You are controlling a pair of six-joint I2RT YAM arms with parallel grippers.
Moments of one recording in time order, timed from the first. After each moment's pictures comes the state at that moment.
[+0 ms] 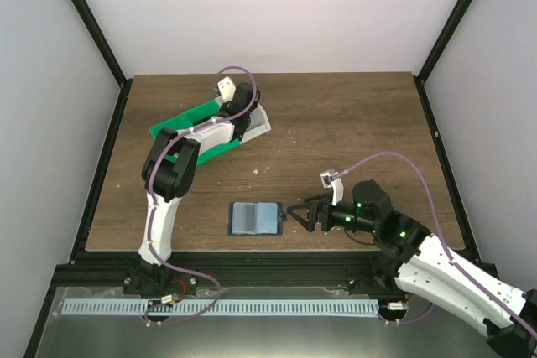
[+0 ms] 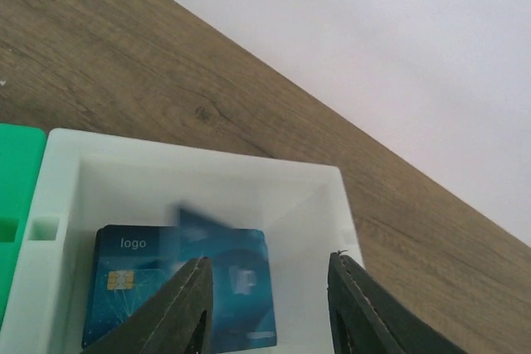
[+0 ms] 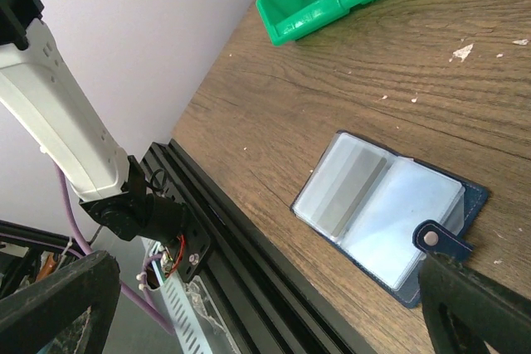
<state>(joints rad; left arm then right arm) -0.47 2.21 1.59 0.06 -0.54 -0.86 0.82 0.57 0.46 -0.26 -0.35 0.67</state>
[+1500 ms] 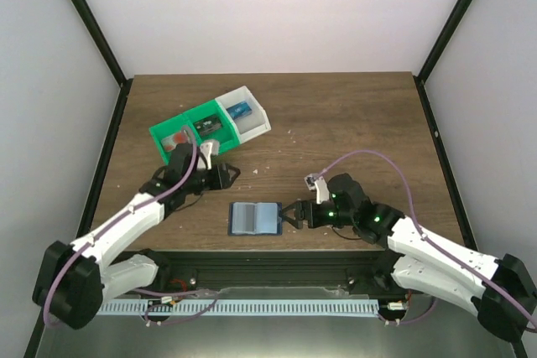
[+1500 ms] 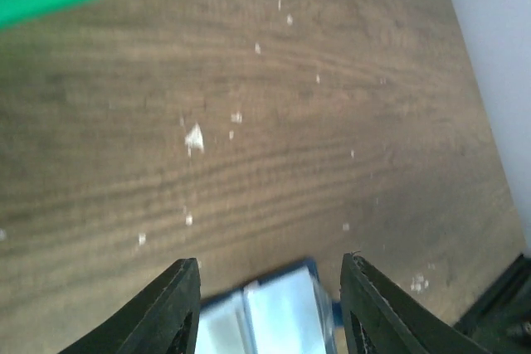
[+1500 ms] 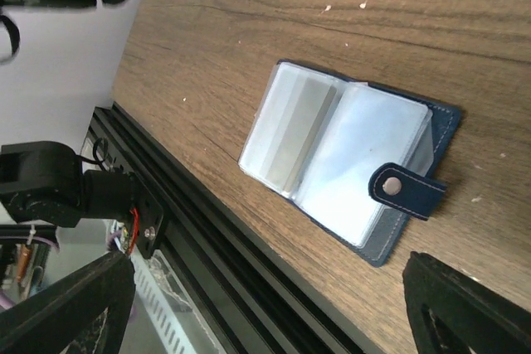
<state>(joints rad) -0.47 1.12 0.66 -0.20 0.31 -0.58 0.82 0.84 0.47 -0.23 -0.37 0.71</state>
